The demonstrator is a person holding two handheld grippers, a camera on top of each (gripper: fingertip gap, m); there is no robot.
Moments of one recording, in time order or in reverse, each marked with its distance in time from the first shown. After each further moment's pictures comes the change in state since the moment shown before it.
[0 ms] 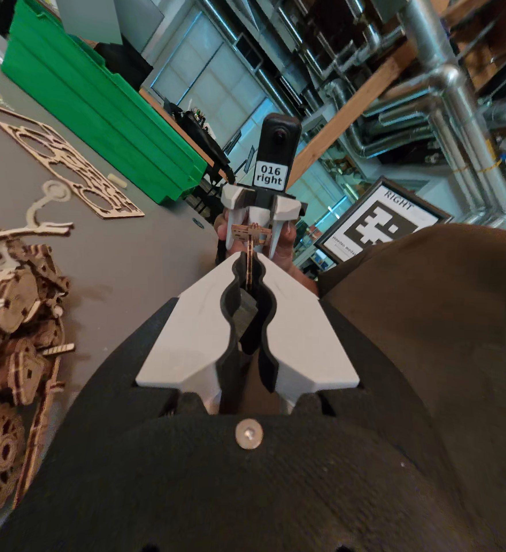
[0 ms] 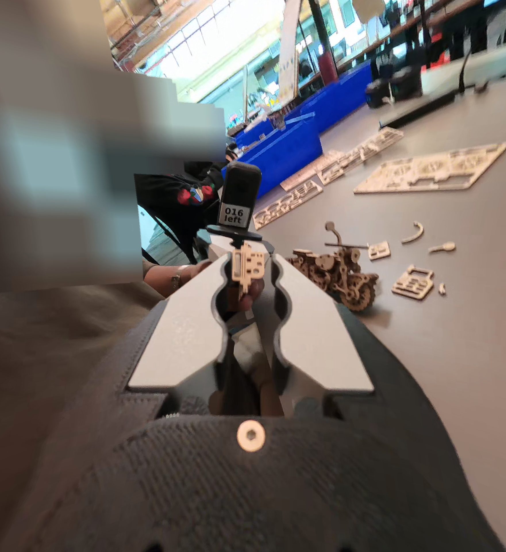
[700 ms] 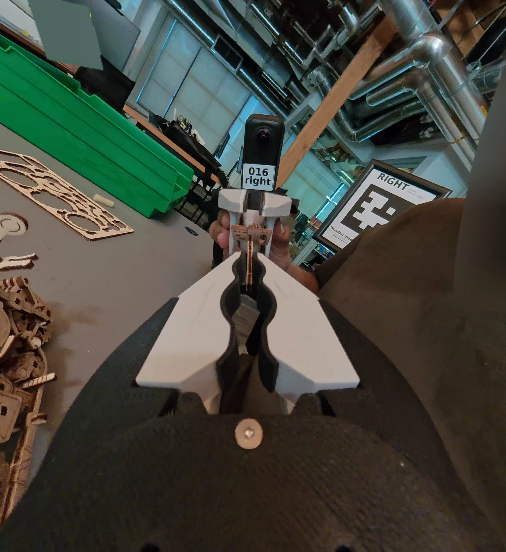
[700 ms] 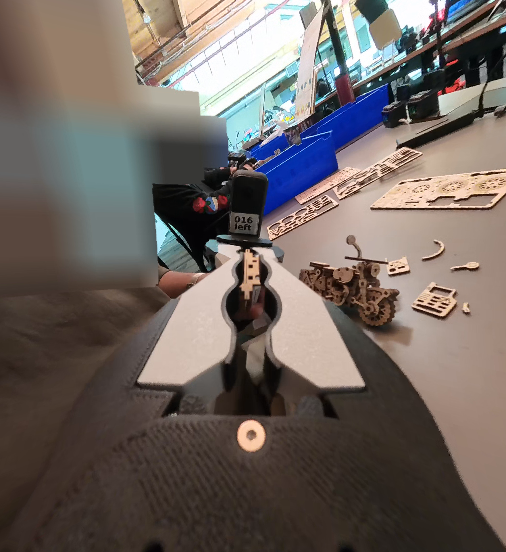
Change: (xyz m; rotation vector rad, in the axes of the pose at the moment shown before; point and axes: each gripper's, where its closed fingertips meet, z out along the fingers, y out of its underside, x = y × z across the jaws) left arm 0.015 0.000 0.004 0.000 0.043 0.116; right arm -0.017 -0.006 0.000 0.043 -0.052 -0.024
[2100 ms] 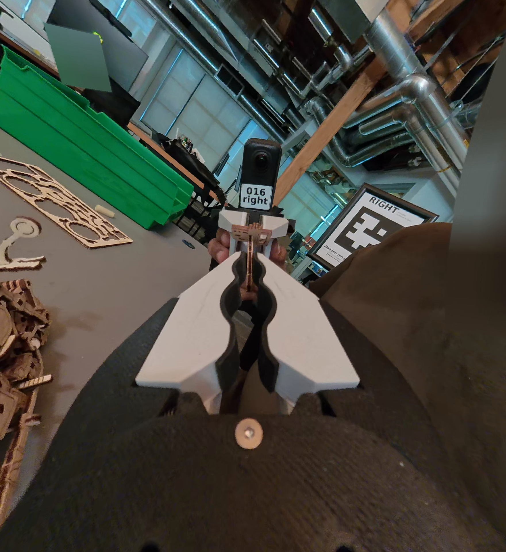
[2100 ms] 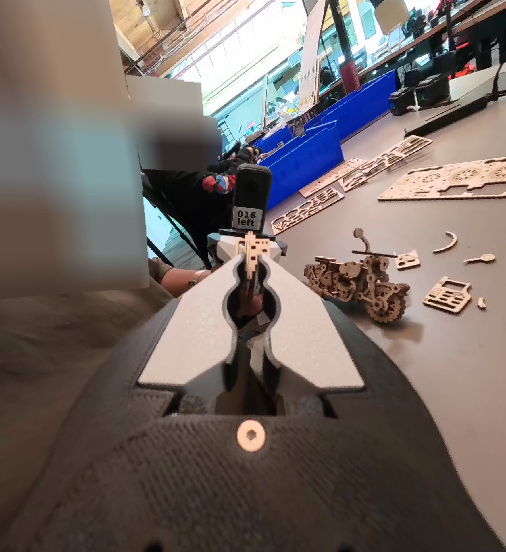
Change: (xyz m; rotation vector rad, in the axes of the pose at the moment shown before) left arm 0.001 -0.010 -0.003 0.069 0.004 -0.042; right arm -0.002 0.006 0.006 -0.020 -0.009 0.023
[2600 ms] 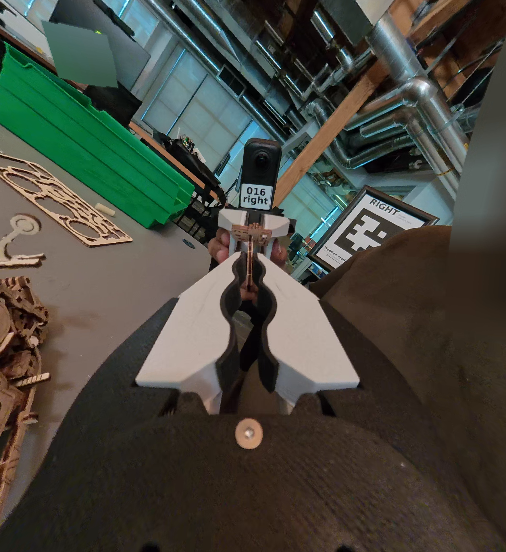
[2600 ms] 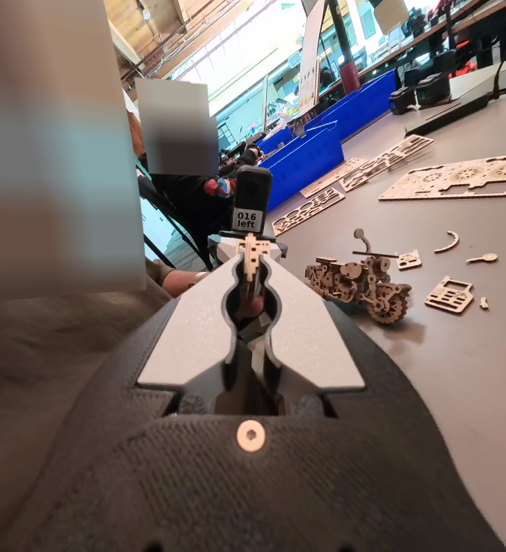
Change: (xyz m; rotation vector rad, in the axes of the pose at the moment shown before) left arm -0.001 0.000 0.000 0.002 -0.006 -0.011; right arm 0.000 -0.001 0.001 0.004 -0.003 0.010
